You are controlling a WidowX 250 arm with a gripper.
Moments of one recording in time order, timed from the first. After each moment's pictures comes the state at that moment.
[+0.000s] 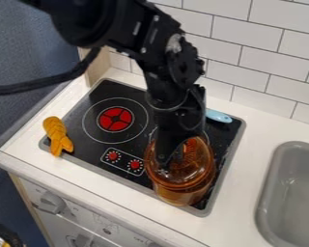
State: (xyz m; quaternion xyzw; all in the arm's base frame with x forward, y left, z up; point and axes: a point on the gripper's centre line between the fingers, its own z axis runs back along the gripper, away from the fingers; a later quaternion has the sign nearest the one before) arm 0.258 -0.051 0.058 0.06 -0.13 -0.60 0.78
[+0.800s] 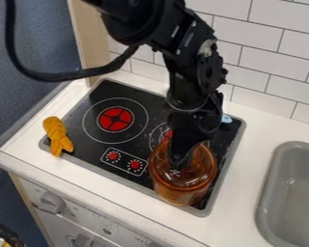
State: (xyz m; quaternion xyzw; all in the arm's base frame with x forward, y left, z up) arm 0.268 -0.058 0.043 0.06 -0.07 -0.61 0.79
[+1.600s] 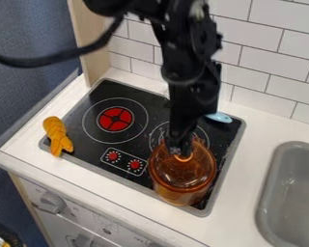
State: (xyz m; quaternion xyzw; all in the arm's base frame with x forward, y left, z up) arm 0.272 -0.055 0.081 0.06 -0.11 -0.60 0.79
